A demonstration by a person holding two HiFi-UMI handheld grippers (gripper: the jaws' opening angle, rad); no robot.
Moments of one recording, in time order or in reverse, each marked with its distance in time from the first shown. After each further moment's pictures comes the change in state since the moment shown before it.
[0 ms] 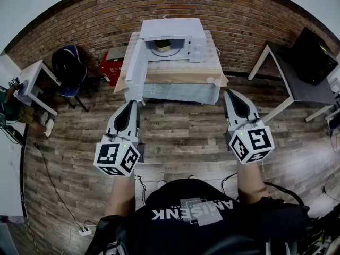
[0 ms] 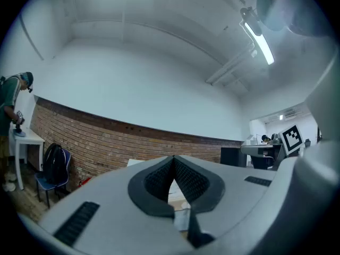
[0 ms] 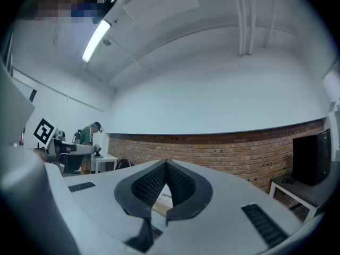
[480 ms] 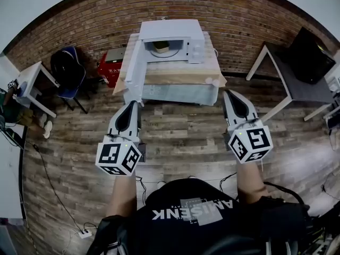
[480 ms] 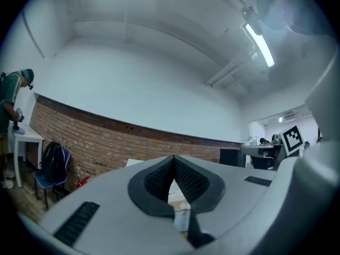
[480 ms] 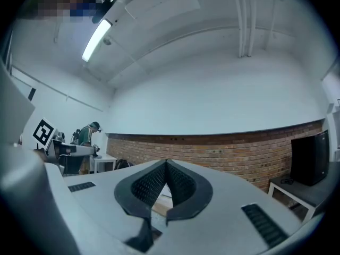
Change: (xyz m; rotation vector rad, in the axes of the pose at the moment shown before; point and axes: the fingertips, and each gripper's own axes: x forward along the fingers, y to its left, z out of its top) left arm -0.006 -0.001 -0.003 -0.011 -0.003 -0.008; right arm -0.007 0.006 0.001 0.003 -0.005 -0.018
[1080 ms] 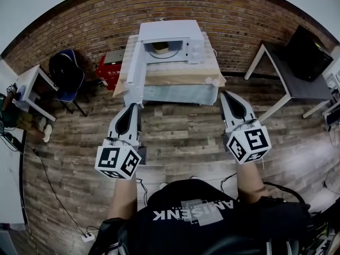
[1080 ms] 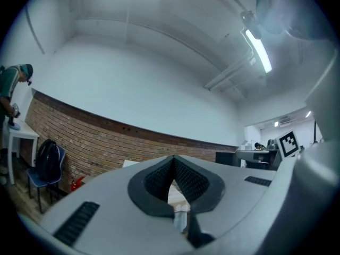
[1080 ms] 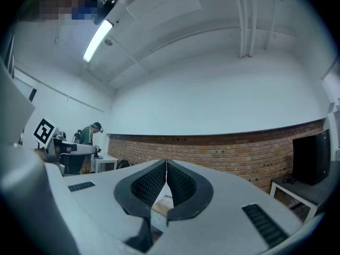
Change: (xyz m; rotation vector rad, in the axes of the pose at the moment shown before) left arm -0.014 0.010 0.007 -0.024 -0.022 -0.041; right arm 0.003 0.027 0.000 0.002 -0.005 0.011
